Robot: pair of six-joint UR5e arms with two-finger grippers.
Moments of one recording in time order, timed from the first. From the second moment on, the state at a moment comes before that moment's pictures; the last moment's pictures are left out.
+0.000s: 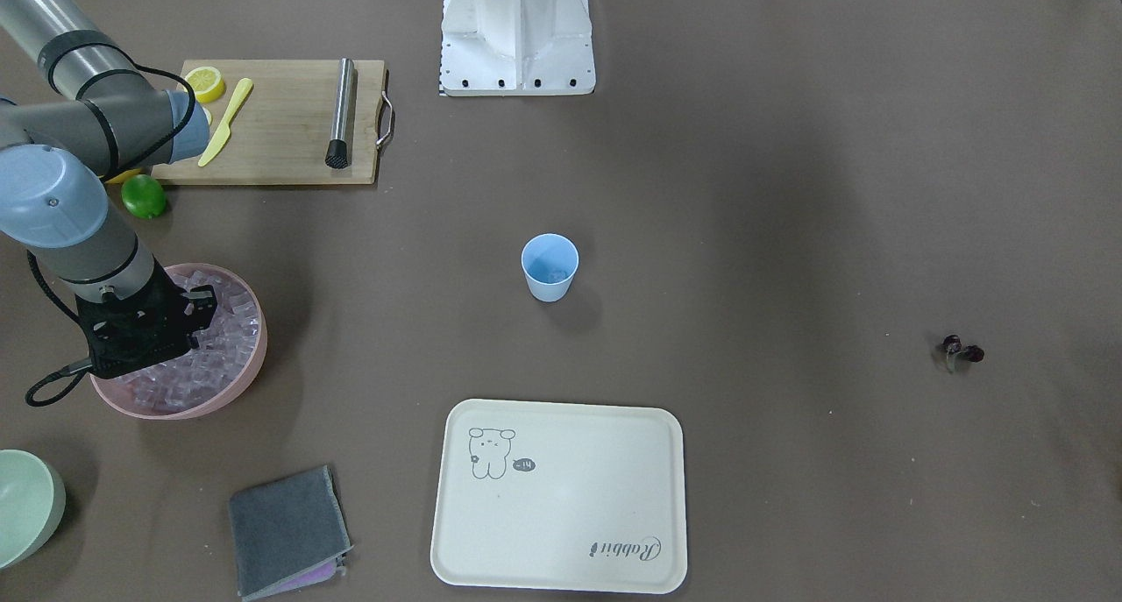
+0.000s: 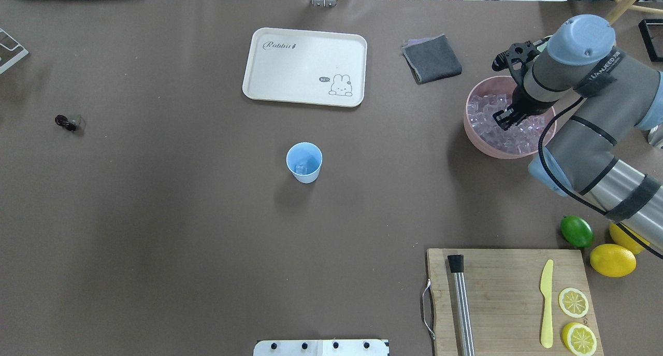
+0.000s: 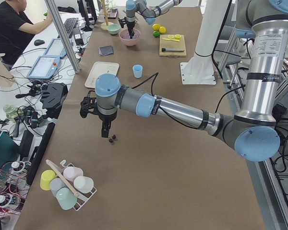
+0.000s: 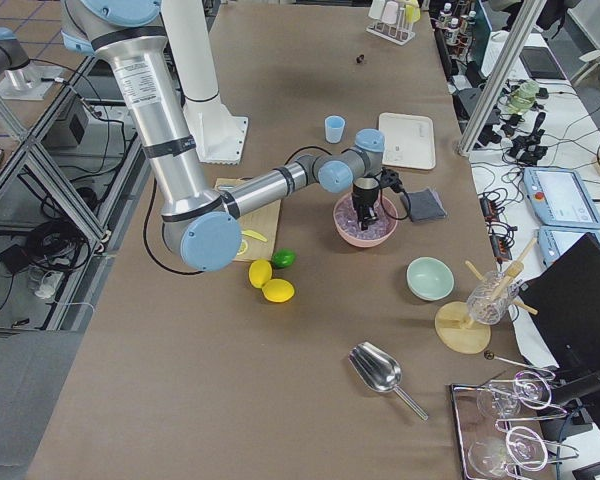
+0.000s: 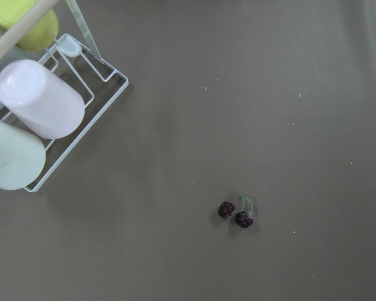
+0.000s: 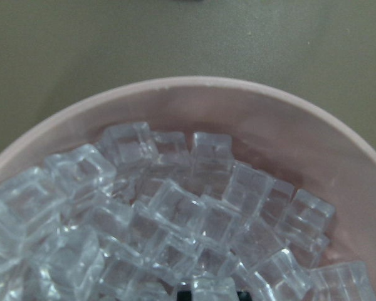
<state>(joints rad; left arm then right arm) -1.57 -1.67 -1.76 -1.60 -2.43 -0.23 0.91 -1.22 1.58 -1.43 2.01 0.41</state>
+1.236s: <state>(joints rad) -1.57 -1.68 -1.75 -1.60 -2.43 -0.23 0.71 -0.83 1.72 -1.80 1.96 0.99</state>
